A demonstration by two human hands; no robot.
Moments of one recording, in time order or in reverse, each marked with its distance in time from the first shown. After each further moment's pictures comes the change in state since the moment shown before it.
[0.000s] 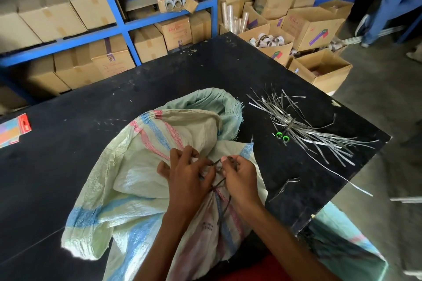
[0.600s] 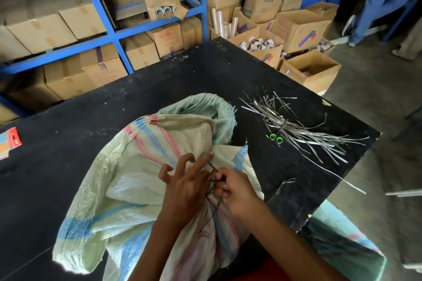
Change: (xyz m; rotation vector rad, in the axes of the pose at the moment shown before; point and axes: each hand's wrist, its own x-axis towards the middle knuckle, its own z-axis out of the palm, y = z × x) left_hand 0.002 0.002 -0.012 0.130 0.022 0.394; right_hand 0.004 -0.017 -0.002 0.609 -0.158 0.596
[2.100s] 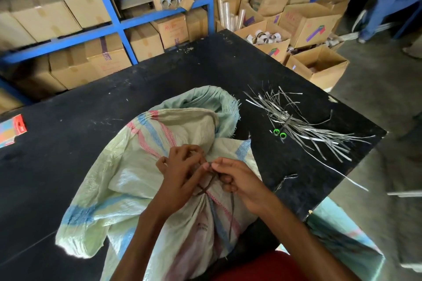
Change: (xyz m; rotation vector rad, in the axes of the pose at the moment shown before) left_hand -0.004 -0.022 -0.005 -0.606 -0.217 -0.267; right_hand -0.007 -0.011 -0.023 -0.495 -0.401 -0.161
